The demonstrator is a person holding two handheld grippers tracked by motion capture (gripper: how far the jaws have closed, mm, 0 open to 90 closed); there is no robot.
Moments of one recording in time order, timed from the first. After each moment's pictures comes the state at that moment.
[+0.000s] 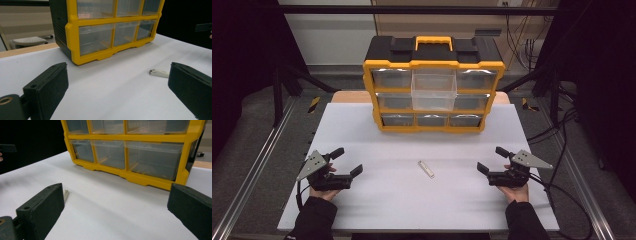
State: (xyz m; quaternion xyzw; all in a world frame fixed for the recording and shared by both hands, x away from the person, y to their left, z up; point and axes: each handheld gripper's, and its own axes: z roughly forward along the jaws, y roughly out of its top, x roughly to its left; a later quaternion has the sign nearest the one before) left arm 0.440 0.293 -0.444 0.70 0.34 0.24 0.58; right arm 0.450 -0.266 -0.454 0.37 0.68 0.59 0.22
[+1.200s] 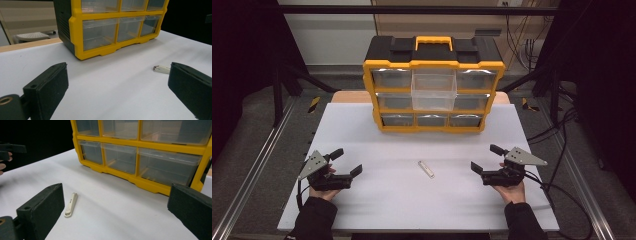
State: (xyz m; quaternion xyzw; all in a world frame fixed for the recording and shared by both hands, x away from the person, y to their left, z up) left arm 0.442 0.293 -0.448 0.71 0.35 0.24 0.57; right arm 0.446 -0.243 -0.432 0.35 0.70 0.58 0.22
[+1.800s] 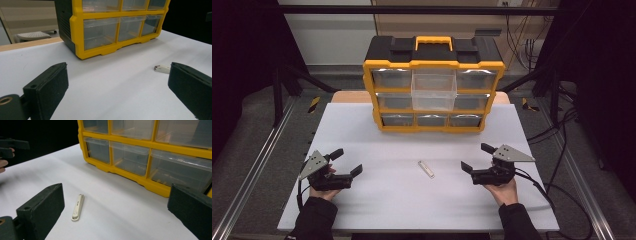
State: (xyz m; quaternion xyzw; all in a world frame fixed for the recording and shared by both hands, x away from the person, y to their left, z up) left arm 0.442 0.293 -0.449 0.70 0.35 0.24 0.57; right arm 0.448 -0.215 -0.422 0.34 0.72 0.56 0.22
